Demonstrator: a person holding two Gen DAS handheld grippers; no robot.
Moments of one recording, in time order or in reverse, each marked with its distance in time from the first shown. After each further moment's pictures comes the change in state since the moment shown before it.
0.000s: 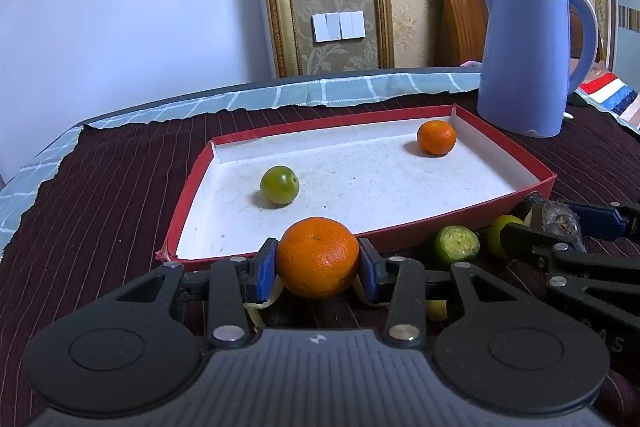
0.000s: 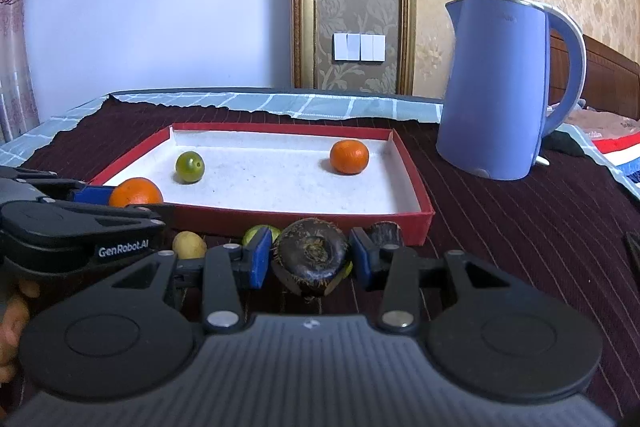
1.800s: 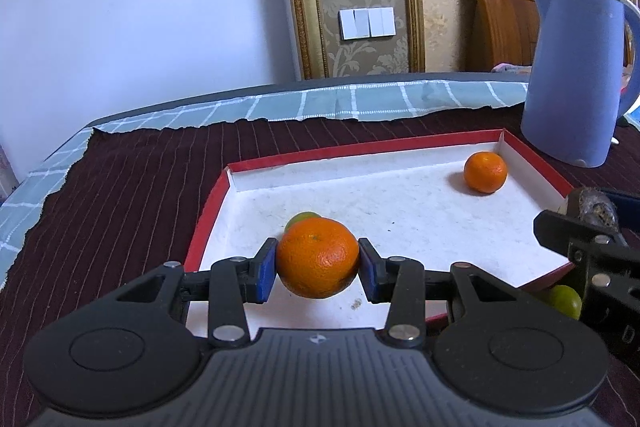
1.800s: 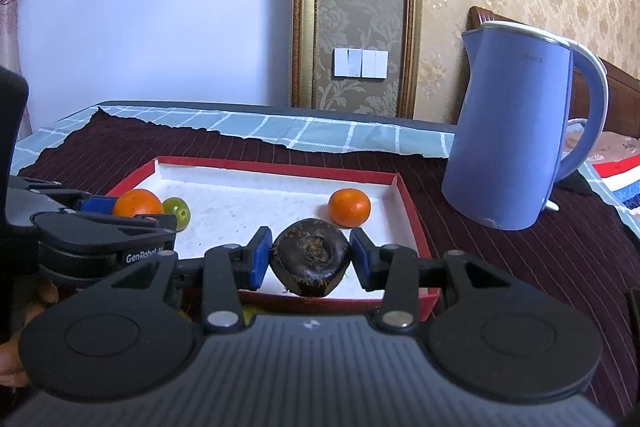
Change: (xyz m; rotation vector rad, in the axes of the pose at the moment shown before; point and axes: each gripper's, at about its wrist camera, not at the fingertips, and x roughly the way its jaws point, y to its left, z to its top) left arm 0.045 0.012 0.043 -0.029 0.035 0.068; right arm 0.034 0.002 0.050 -0.027 -0.016 -0.017
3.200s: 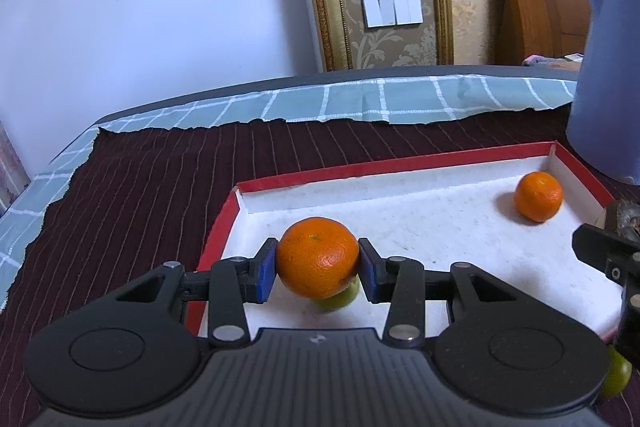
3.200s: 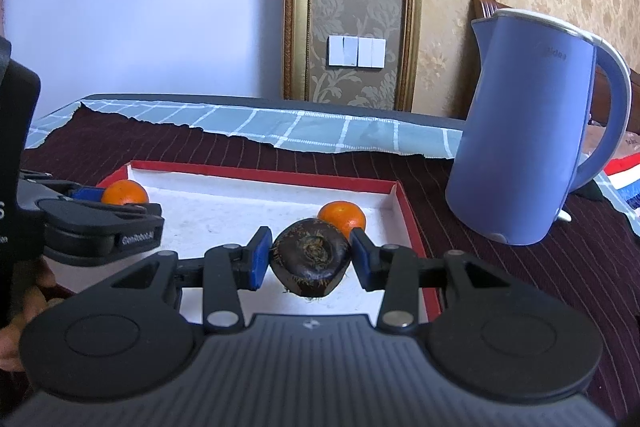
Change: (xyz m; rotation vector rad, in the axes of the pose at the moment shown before) left arm 0.049 0.007 0.029 -0.007 0.044 0.070; right arm 0.044 -0.010 0.018 0.001 0.045 -0.011
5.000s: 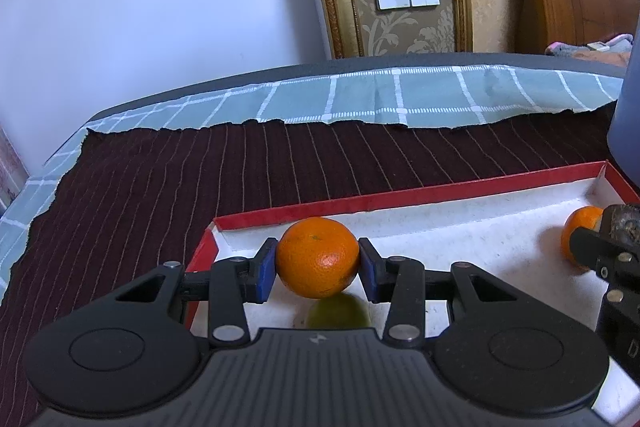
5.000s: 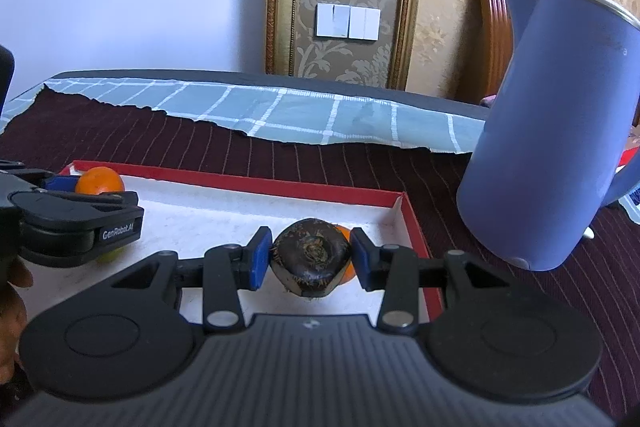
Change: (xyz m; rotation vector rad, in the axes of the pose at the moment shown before) left arm 0.059 -0.010 0.032 0.008 0.061 0.038; right arm 0.073 -0.004 0.025 -0.009 0.101 -0.050
